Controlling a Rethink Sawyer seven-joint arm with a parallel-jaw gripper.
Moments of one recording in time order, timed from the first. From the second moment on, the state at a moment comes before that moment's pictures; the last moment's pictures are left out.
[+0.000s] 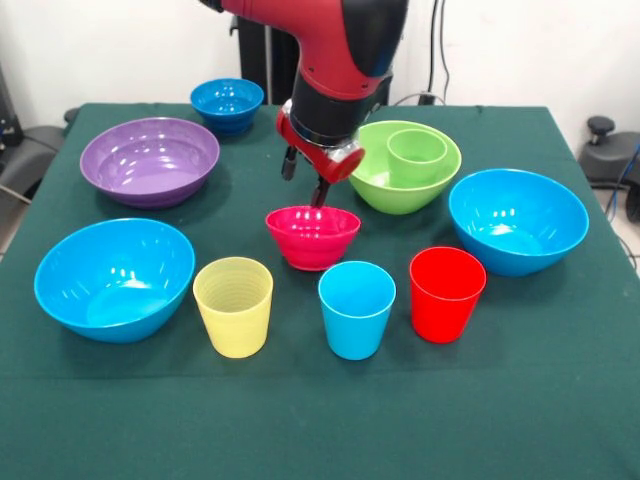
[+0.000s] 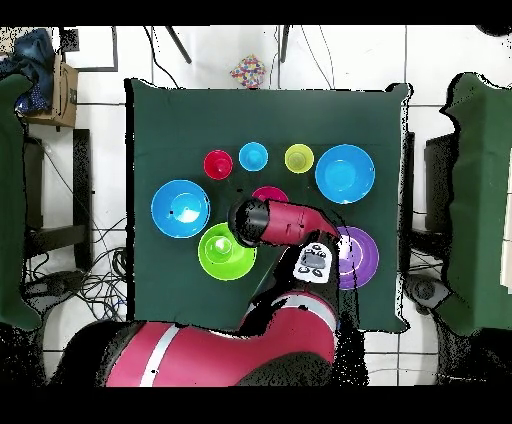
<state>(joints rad) -0.08 -0.38 -0.25 1.58 -0.01 0.54 2.39</state>
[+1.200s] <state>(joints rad) 0.05 -0.44 -0.42 1.58 0.05 0.50 2.41</state>
